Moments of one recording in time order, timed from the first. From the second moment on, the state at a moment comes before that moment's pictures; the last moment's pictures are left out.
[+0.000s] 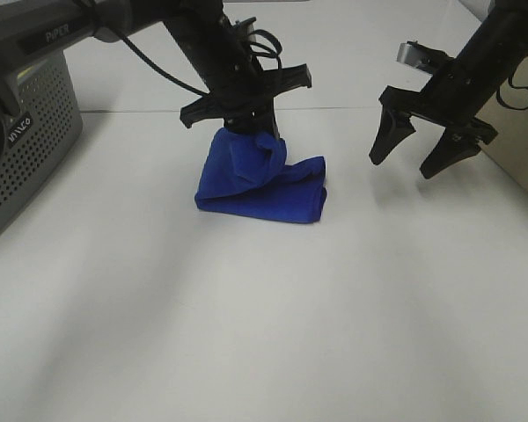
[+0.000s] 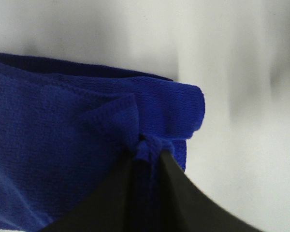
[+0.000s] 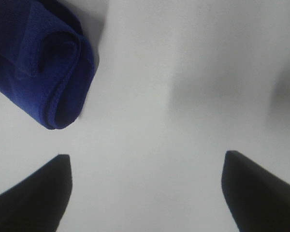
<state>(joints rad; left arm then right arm) -0.48 2.54 -2.40 -0.33 1.11 -0.38 0.04 2.24 -1.77 0.44 1.16 -0.19</state>
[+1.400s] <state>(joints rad) -0.25 2.51 -2.40 -0.57 0.95 -0.20 0.21 2.16 -1.49 1.44 1.22 -0.74</state>
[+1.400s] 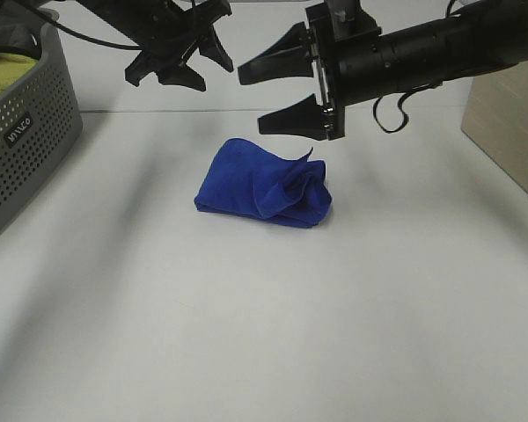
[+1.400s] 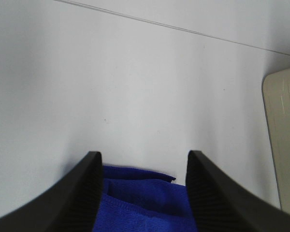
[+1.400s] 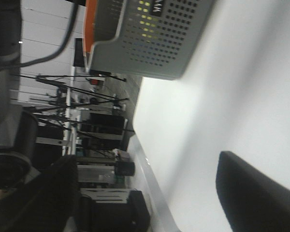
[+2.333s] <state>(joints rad) -0.25 2.51 -2.40 -0.57 1.00 -0.20 0.12 2.41 -1.49 1.42 1.14 -0.84</state>
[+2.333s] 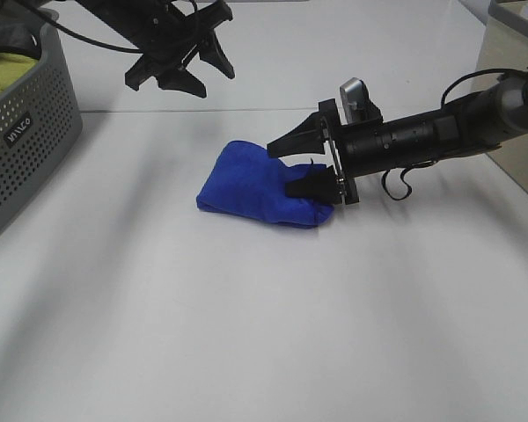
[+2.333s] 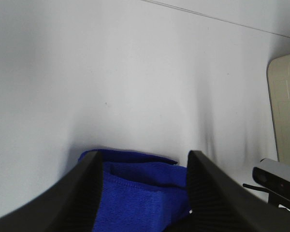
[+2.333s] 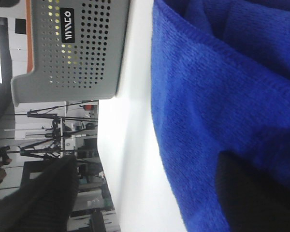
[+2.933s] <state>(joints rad) -0.25 2.51 -2.40 -0.56 1.04 -0.19 0.06 2.27 -1.49 1.25 1.09 -0.82</state>
